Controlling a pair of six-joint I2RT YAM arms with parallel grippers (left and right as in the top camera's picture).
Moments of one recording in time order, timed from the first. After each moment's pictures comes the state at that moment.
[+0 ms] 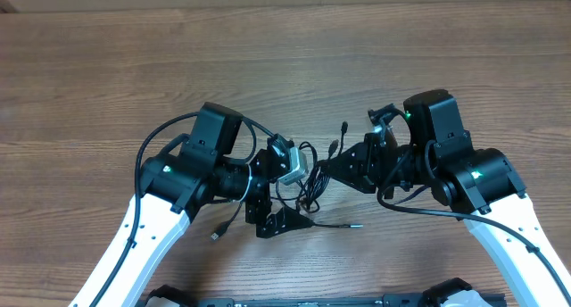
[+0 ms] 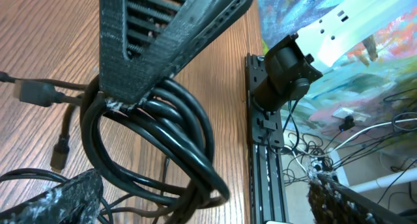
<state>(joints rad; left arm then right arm) -0.43 1.24 1.09 -0.90 0.97 0.60 0.37 1.18 1.14 -0.87 -0.83 0.91</state>
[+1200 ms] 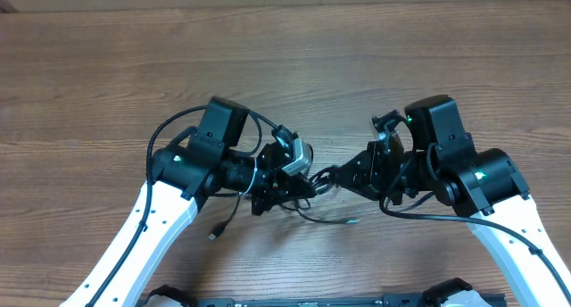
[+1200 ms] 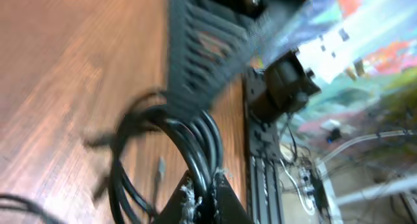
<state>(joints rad) -0.43 1.30 1.09 -0.82 1.02 0.54 0.37 1.18 1.15 -1.02 -0.75 0.80</state>
